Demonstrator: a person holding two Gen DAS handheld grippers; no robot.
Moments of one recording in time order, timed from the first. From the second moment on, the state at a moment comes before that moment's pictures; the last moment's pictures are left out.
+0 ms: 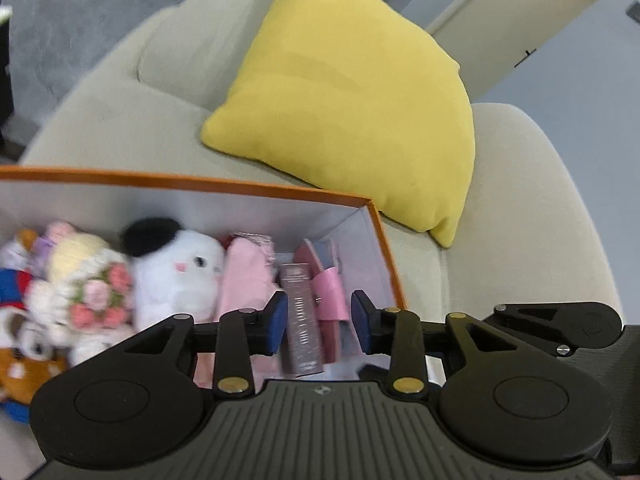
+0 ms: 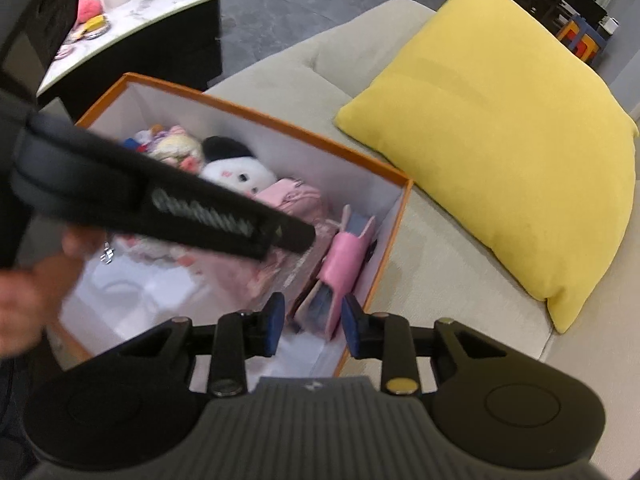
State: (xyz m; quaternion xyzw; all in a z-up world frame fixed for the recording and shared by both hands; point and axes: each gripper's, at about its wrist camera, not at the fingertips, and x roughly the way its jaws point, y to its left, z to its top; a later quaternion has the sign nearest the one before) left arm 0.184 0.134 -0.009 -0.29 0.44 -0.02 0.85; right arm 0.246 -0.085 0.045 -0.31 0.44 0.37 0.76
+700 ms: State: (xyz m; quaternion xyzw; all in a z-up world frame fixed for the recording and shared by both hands) left arm 0.160 0.133 -0.033 -0.26 0.44 -0.05 0.86; right arm 0.252 -0.068 -0.008 -0.27 0.50 0.35 0.74
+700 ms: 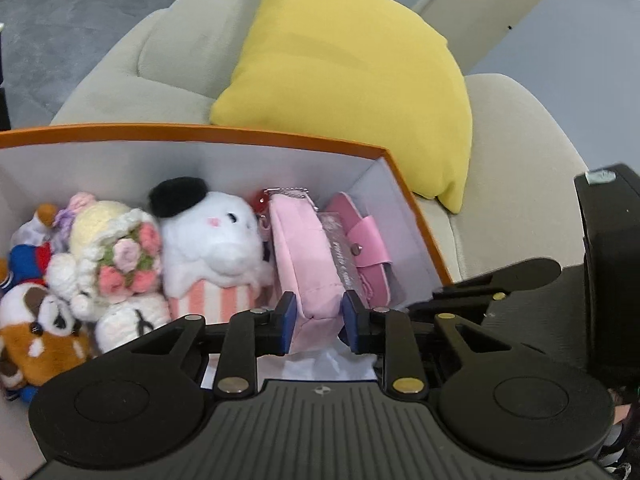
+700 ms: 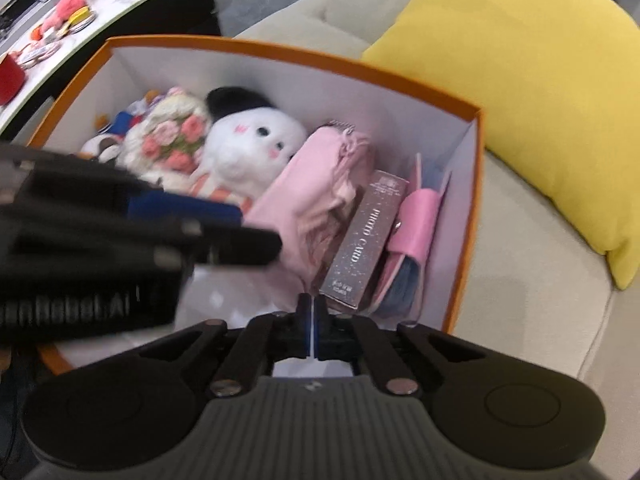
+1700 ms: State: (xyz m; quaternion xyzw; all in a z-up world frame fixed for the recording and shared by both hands) left arm 0.054 0.168 0.004 -0.11 0.40 0.20 0.89; right arm 0.221 -0.183 0.034 -0.10 0.47 0.33 0.81
